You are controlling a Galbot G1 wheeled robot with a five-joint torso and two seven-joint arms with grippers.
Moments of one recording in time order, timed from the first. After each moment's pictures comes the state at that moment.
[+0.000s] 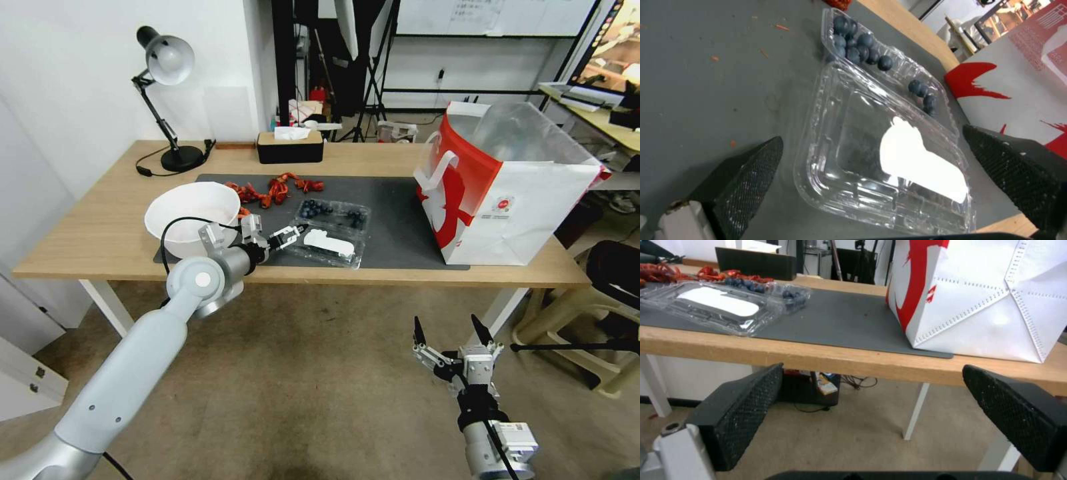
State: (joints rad) left arm 0.77 -1.03 -0.11 -1.72 -1.46 0.49 -0.27; right arm -1.85 1.61 0.57 2.24 -0.11 0.08 -0.04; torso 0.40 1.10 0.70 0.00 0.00
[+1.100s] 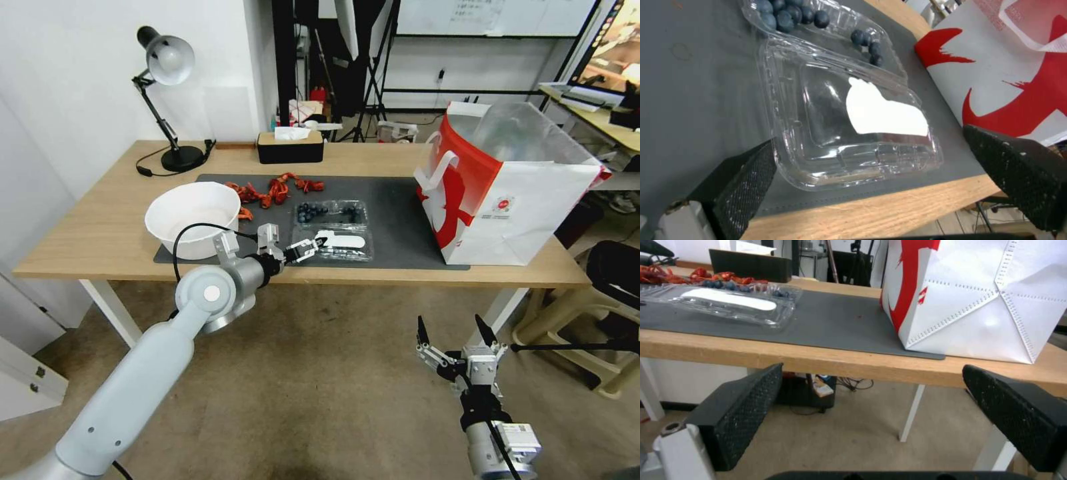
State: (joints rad) left arm 0.82 -1.05 -0.08 -1.84 -1.44 0.53 -0.32; right arm -1.85 1.61 0.58 2.23 -0.10 0.10 -0.04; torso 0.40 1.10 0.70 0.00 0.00
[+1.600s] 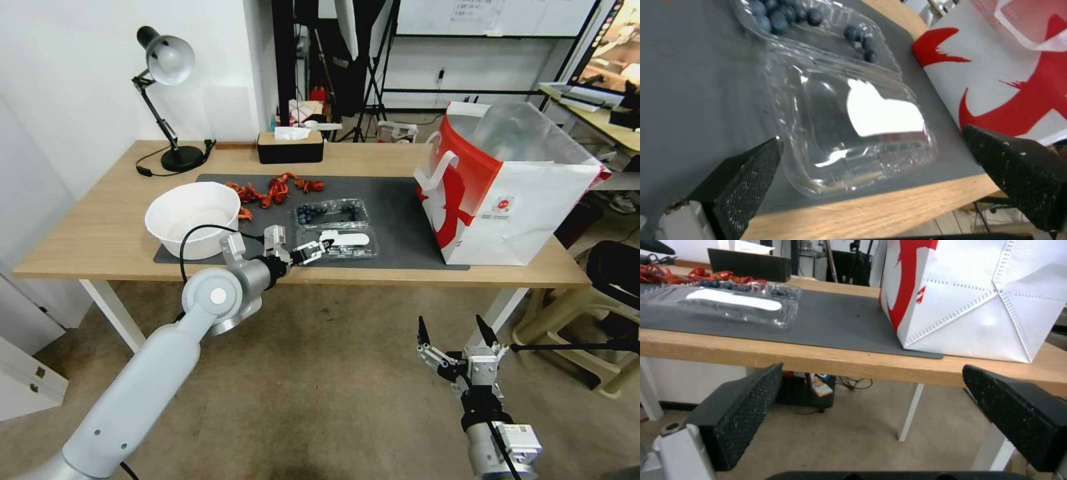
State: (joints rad) left arm 0.82 -1.06 -0.08 -1.84 -1.43 0.52 -0.33; right arm -1.85 1.61 0.58 2.23 -0.10 0.10 -0.04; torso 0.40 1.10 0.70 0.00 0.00
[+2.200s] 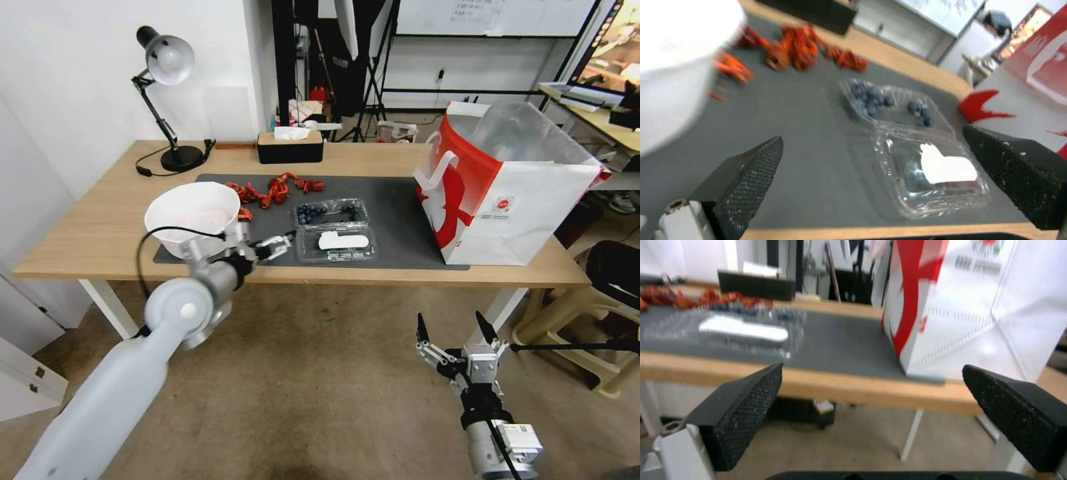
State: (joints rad) left arm 1.10 -0.95 -0.27 -2.05 -1.17 0.28 -0.31; right arm -1.85 1.61 0.57 2.25 -0.11 0.15 -0.04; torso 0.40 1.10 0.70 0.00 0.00
